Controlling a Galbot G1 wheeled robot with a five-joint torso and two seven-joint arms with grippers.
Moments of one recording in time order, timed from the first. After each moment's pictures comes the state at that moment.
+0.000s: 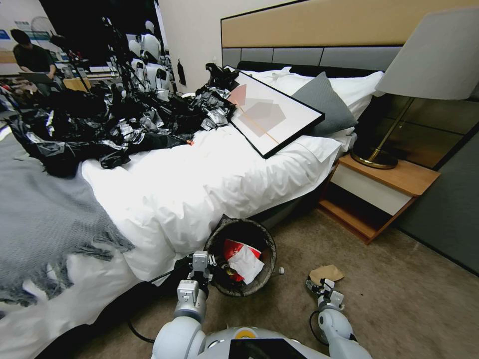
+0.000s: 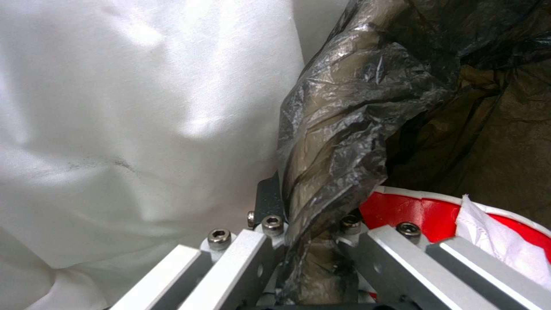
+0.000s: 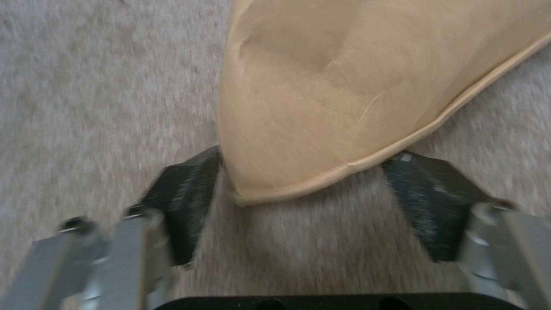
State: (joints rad) left arm 1.75 -1.48 -0.24 -2.34 0.06 0.34 -0.20; right arm -1.35 1.35 0.62 1.24 0.52 -0.04 0.16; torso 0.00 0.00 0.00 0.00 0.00
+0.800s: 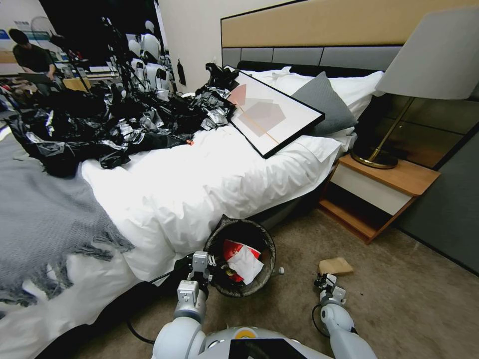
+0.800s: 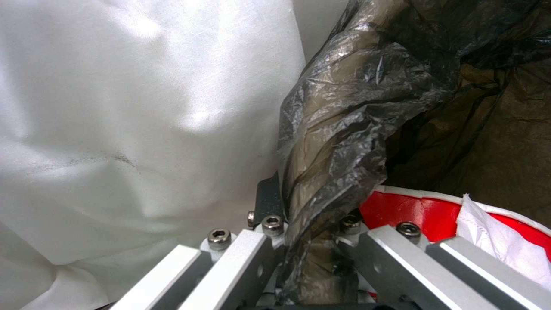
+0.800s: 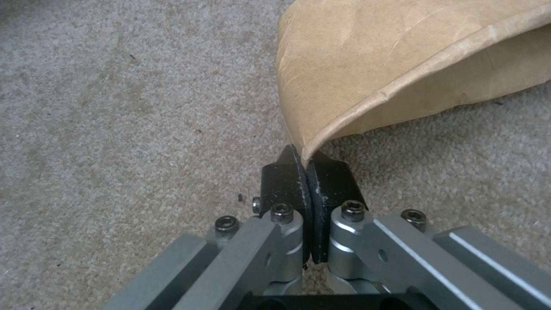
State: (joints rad) left arm 1.75 -1.48 -0.24 -2.33 0.07 0.34 -0.20; right arm -1.33 1.34 0.63 1.23 0.49 0.01 0.15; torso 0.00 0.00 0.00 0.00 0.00
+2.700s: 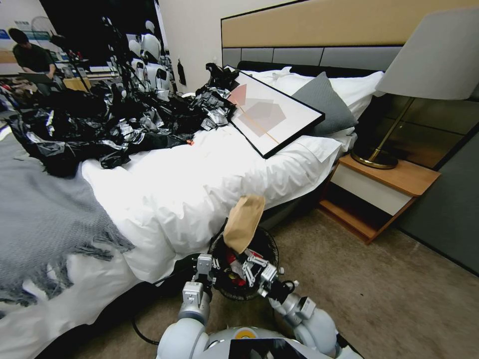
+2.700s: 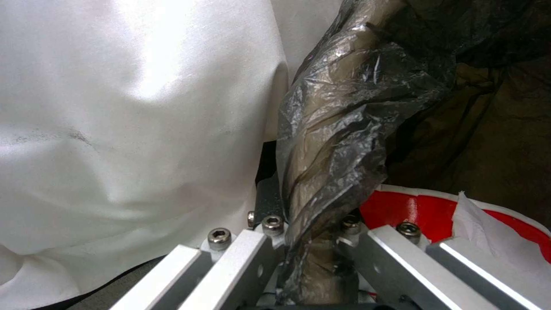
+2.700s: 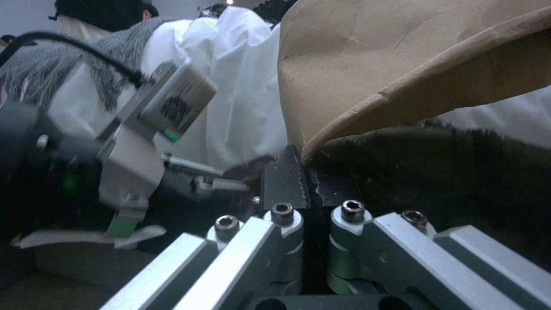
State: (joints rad) left arm 1.75 -1.48 -0.22 -2.31 0.08 0.35 -0.19; right arm -1.68 1.24 0.22 2.04 0.15 0.43 -0.45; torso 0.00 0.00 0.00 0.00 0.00
